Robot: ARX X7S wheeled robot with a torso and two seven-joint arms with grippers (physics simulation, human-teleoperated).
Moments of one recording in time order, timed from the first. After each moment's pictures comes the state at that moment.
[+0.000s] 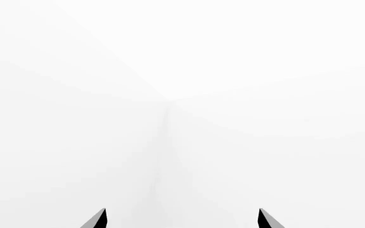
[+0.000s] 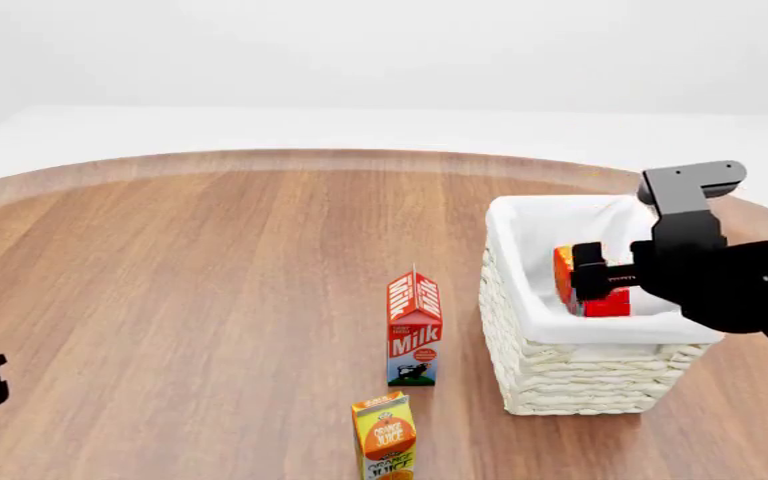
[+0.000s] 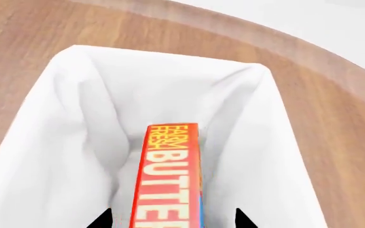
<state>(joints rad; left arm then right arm) 0.30 -0.50 -0.20 0.75 -0.18 0.24 -0.72 1.25 0.76 -0.99 0.46 1.24 0.84 0.29</state>
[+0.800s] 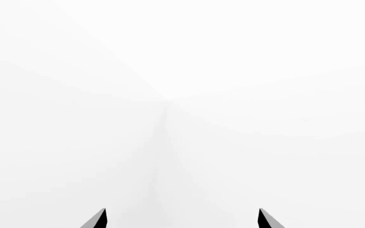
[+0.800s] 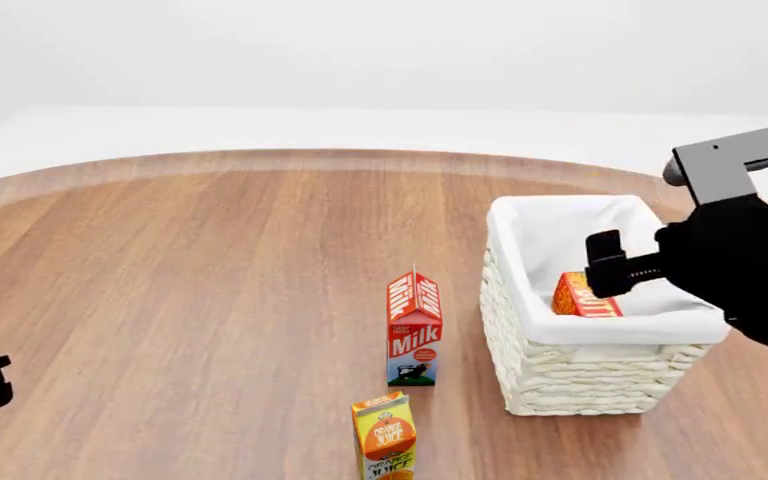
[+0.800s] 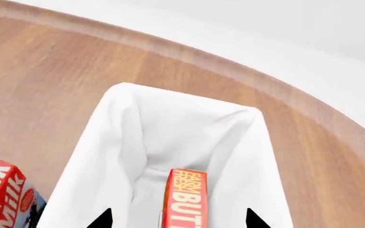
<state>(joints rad) 0.30 -0.50 -0.20 0.74 -0.18 0.25 -0.72 1.23 0.96 -0.90 0.04 1.38 0.90 0.43</state>
